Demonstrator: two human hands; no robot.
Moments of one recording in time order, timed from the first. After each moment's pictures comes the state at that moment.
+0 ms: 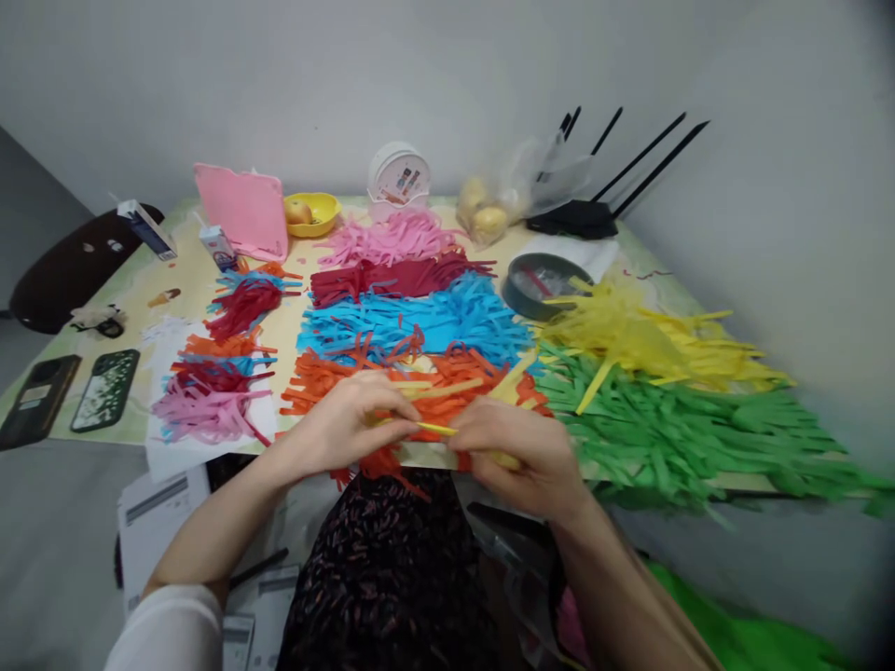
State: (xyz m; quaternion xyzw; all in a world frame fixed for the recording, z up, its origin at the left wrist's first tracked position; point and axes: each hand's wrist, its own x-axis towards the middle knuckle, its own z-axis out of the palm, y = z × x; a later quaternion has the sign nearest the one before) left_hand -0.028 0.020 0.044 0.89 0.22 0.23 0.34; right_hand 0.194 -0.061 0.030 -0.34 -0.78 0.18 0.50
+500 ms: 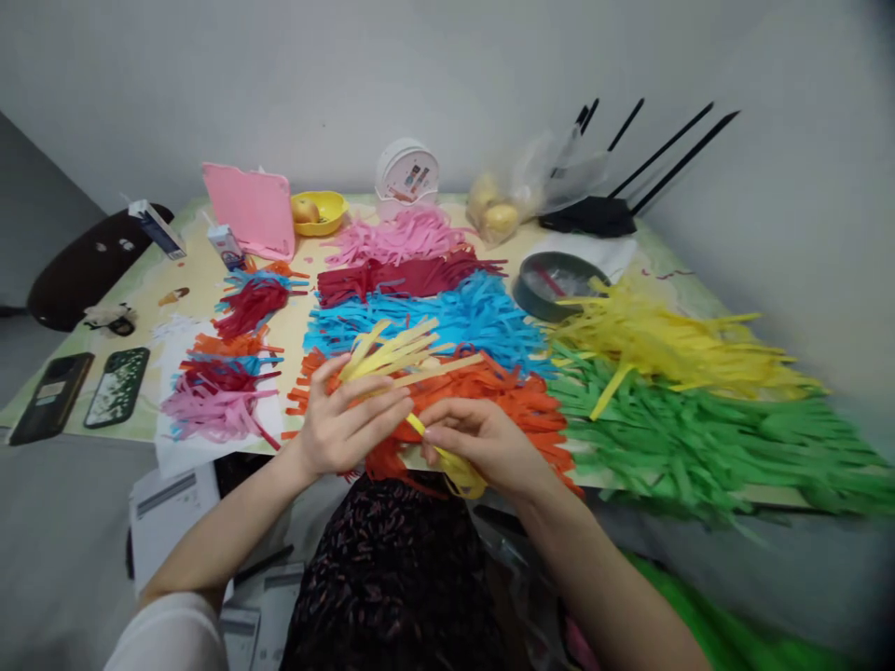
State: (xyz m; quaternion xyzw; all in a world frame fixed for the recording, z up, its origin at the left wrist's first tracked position) left_hand -0.049 0.018 -0.003 0.86 0.24 0.41 0.18; right_hand 0.159 -0.044 0.006 -0.39 -0.42 0.69 0.44
